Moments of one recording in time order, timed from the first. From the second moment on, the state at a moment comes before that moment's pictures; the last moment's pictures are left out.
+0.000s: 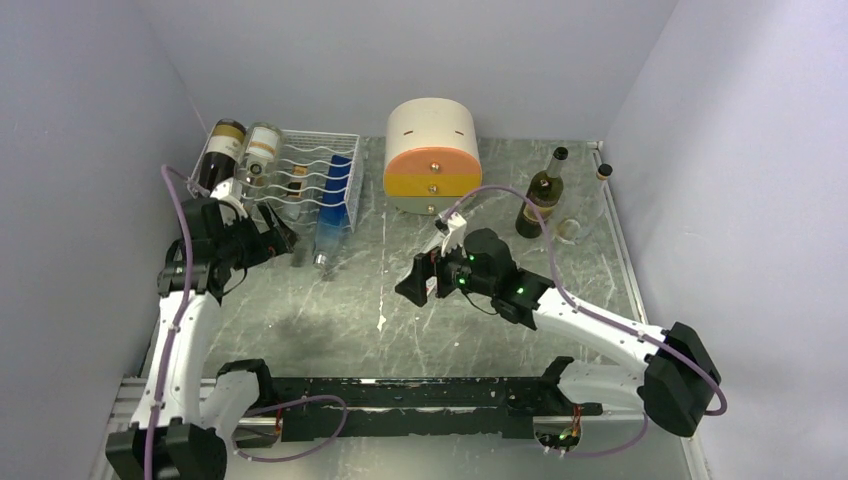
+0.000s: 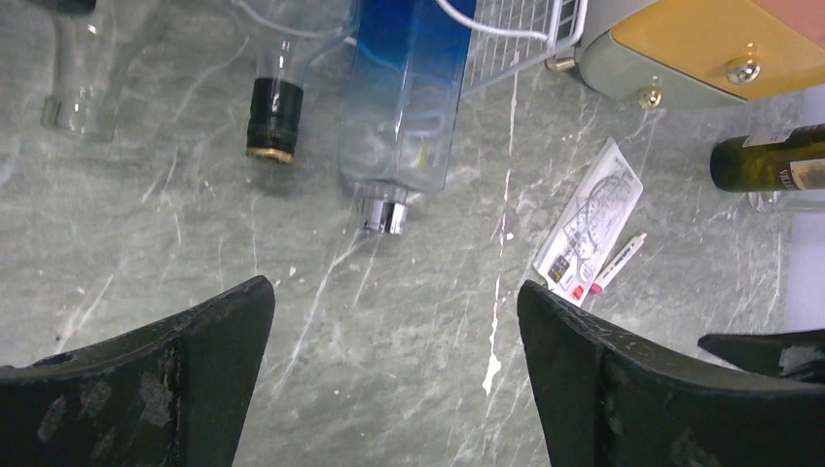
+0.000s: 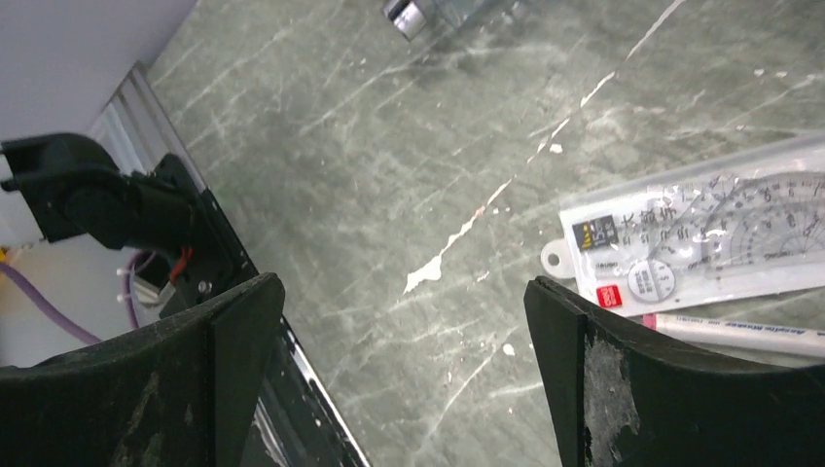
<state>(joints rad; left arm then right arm) 0.11 0.86 0.81 -0.60 0.32 -0.38 0.83 1.14 0.68 0.07 -0.21 0.41</state>
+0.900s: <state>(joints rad) -0.44 1.60 1.05 -0.42 -0.32 -0.13 0.83 0.75 0.67 -0.19 0.04 0.28</state>
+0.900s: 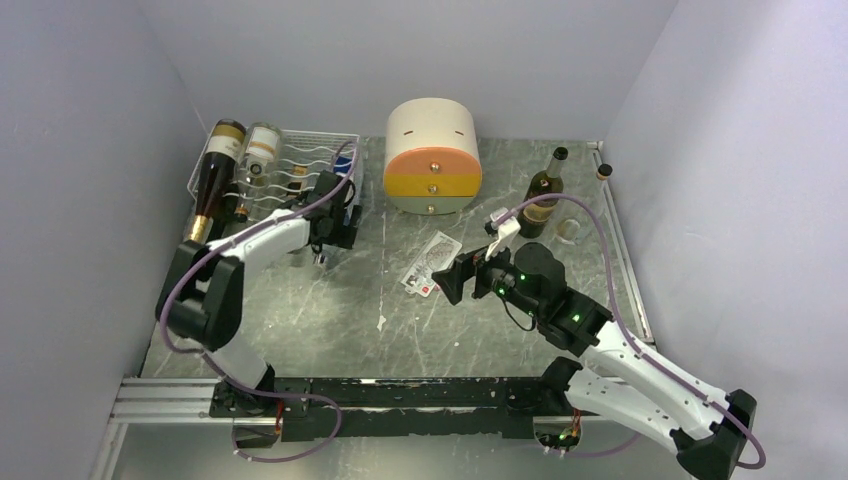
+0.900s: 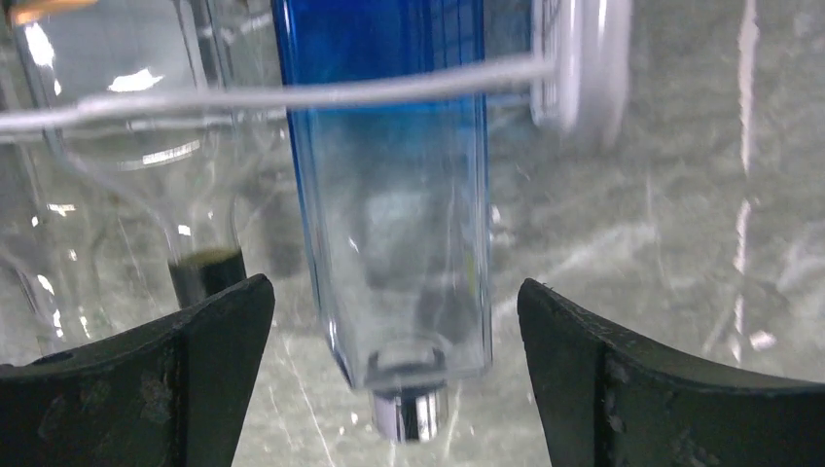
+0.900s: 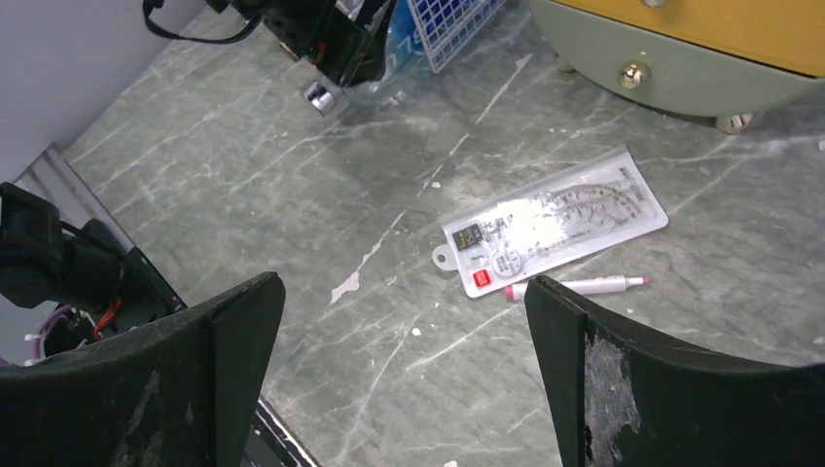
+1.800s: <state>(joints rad) -0.47 1.77 1.08 -0.32 -0.44 -0.03 0.83 0.78 0.63 -0.23 0.08 0.31</state>
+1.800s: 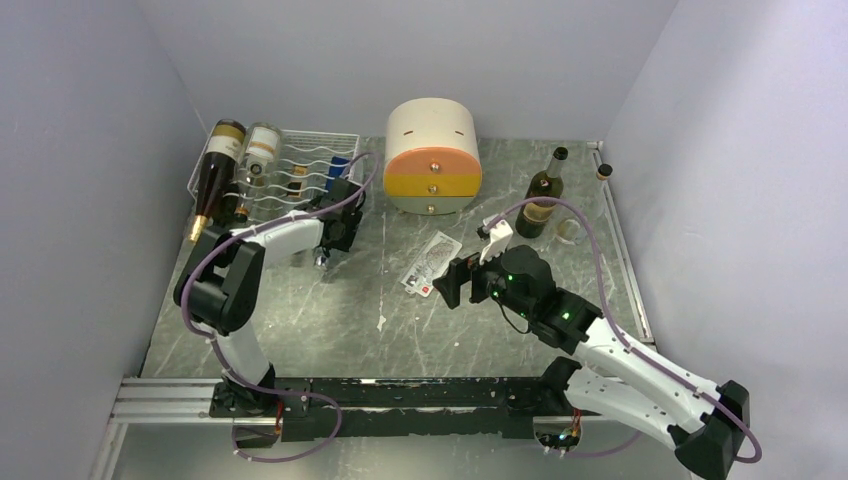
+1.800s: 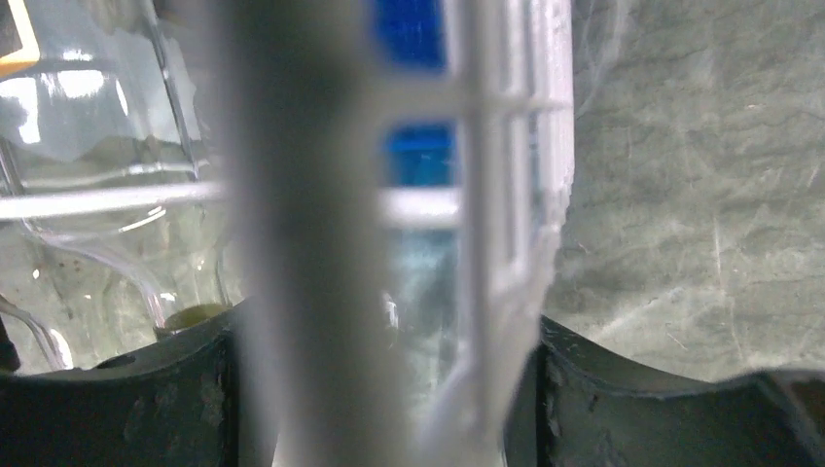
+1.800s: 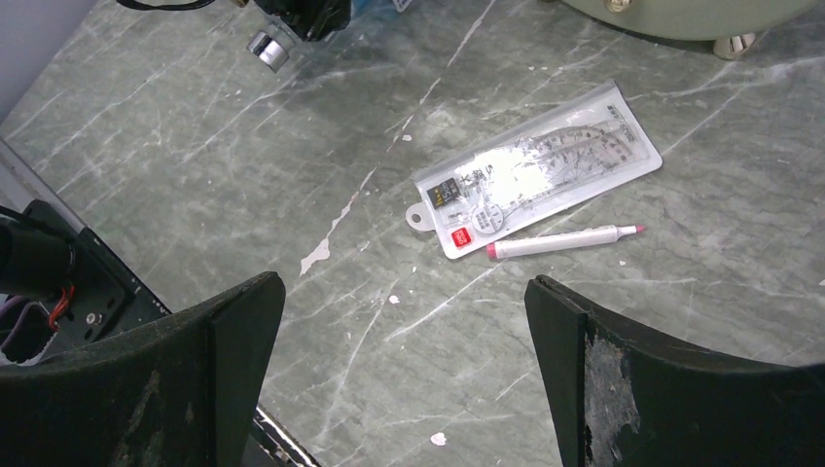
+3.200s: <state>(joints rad) -0.48 1.05 0.93 -1.00 0.05 -0.52 0.96 1.04 0.52 0.27 -0.19 0.05</state>
